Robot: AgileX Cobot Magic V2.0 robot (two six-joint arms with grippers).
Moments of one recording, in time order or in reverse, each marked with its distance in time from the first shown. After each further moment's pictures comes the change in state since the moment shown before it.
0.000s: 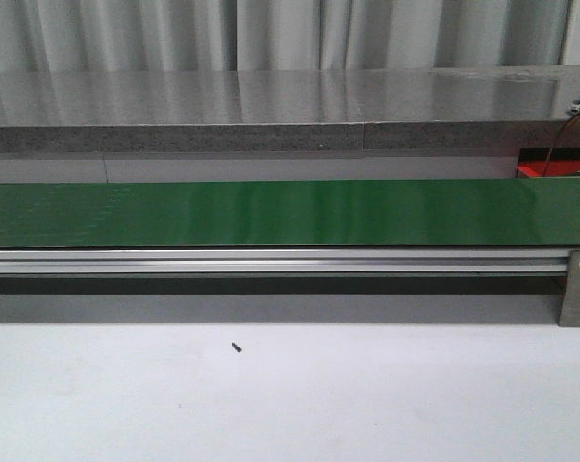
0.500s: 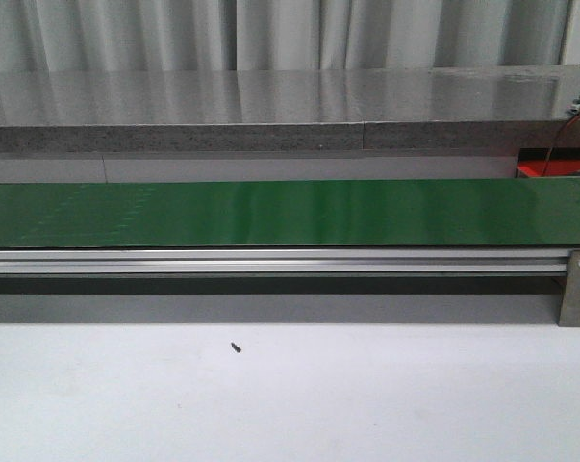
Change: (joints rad) left arm 0.000 0.000 -0.006 -0.008 0.003 0.000; right arm 0.000 0.000 0.000 0.000 0.000 0.000
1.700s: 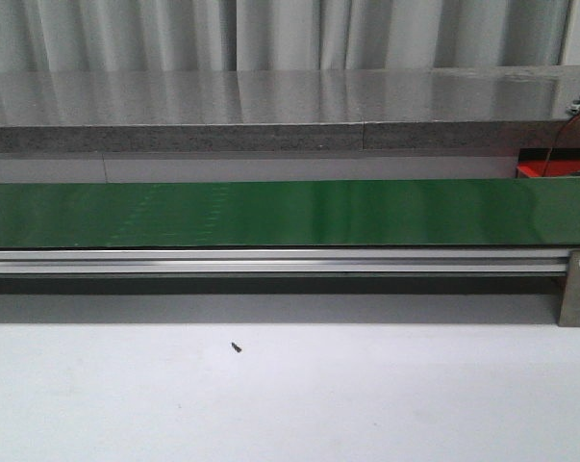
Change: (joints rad) left arm 0.000 0.663 -0.692 -0.081 0.701 0.000; right arm 0.000 0.000 0.000 0.000 0.000 0.000
